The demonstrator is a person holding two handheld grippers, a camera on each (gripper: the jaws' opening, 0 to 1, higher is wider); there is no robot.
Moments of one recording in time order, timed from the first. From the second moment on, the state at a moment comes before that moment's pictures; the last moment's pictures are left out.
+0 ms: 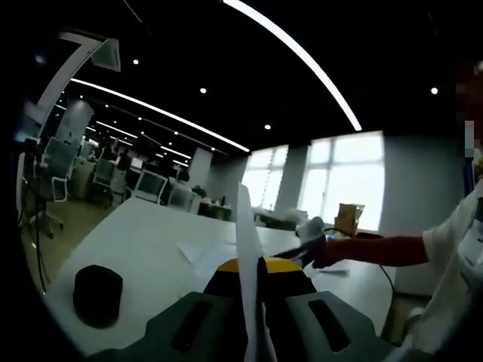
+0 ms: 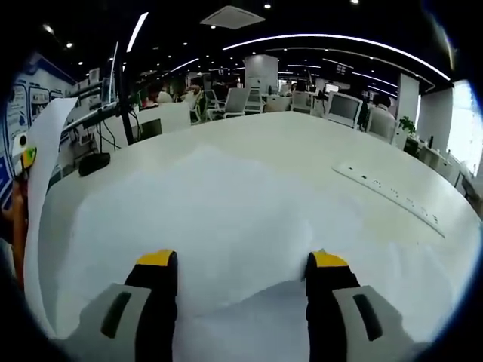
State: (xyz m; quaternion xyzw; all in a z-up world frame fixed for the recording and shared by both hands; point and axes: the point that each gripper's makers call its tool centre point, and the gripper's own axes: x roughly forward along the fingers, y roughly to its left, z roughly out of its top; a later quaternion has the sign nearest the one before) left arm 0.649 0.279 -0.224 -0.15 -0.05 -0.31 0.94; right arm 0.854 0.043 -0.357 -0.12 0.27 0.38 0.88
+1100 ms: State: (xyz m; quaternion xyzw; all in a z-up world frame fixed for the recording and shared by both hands) left arm 0.649 0.279 -0.223 -0.15 -0.05 -0.31 0.94; right arm 0.850 0.043 -0.353 -0.07 0.31 0.34 0.88
